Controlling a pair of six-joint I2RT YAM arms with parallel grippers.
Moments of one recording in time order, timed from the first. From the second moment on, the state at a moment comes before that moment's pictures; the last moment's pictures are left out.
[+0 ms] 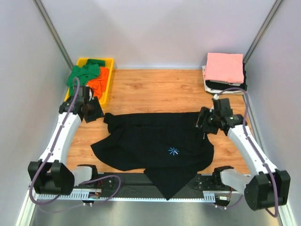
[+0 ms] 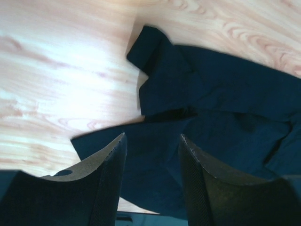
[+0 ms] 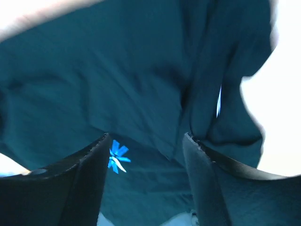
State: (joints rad) left arm -0.05 1.23 1.13 -0.89 0.00 -0.41; right arm 0.17 1.08 0.92 -0.77 -0.15 0.50
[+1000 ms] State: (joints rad) left arm -0.16 1.16 0.65 -0.63 0.06 -0.72; right arm 0.87 1.27 0.75 -0.71 0.11 0.87
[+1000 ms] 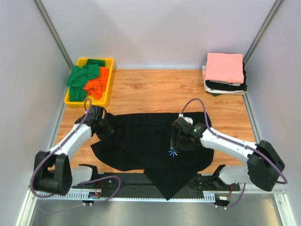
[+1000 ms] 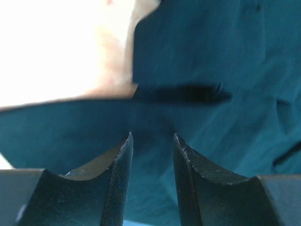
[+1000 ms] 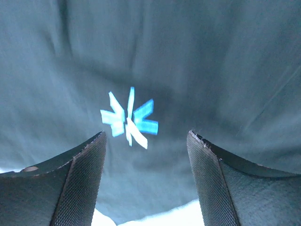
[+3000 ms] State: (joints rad) left arm -0.12 1.23 0.81 -0.60 -0.14 -0.75; right arm 0.32 1.25 0.66 -0.59 -0.08 0.64
